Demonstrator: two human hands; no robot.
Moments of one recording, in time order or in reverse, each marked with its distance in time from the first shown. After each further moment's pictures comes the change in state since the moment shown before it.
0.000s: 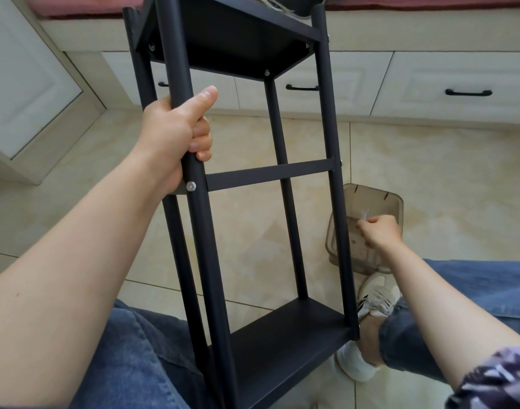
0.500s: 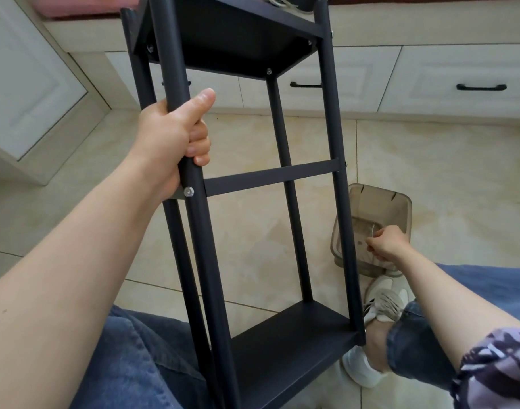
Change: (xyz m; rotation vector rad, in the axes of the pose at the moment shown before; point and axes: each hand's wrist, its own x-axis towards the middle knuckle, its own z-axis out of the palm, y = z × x) left_hand 0.002 -0.001 -0.001 0.007 0.010 -0.010; right_hand 0.025 0.028 0.001 -0.258 -0.146 0.092
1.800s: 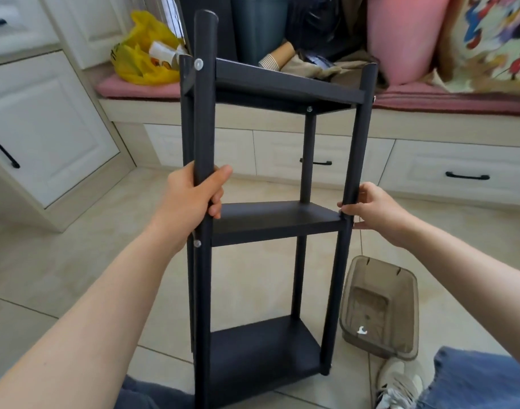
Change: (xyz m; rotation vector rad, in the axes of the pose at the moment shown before) left_hand 0.015 0.017 -0.031 0.139 0.055 0.208; right_hand -0.070 -0.198 -0.106 0.366 -0.101 -0.530
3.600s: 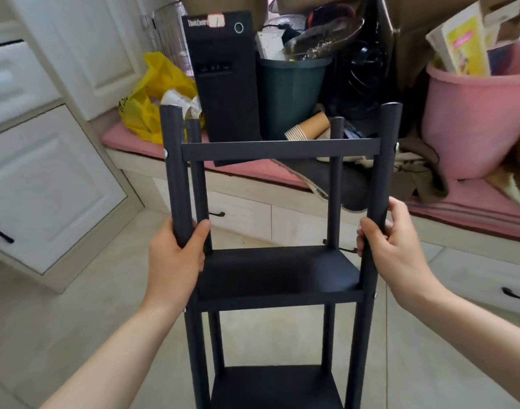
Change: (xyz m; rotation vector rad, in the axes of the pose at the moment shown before) left_hand 0.262 0.078 -0.013 0.103 0.372 -0.116; right_hand 0.196 -0.227 -0.020 0.238 0.108 -0.257
